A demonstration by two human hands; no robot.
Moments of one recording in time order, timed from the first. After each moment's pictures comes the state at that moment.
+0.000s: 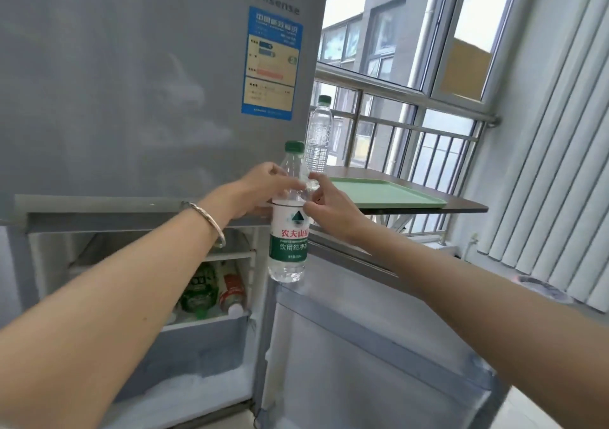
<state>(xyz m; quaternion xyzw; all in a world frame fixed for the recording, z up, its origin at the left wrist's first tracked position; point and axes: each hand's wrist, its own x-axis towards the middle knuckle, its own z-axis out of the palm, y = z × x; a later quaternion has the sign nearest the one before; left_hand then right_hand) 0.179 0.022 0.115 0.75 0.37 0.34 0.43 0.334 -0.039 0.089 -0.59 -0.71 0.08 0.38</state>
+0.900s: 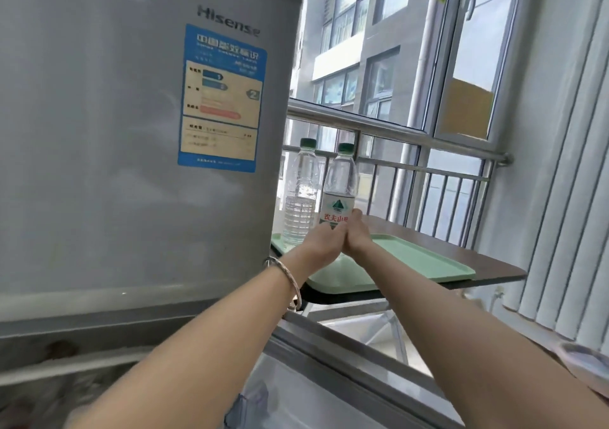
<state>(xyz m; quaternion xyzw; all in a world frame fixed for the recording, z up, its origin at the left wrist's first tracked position) 0.376 0.127 0.117 0.75 0.37 0.36 0.41 0.468 0.137 0.124 -0.55 -0.34 0.35 0.68</state>
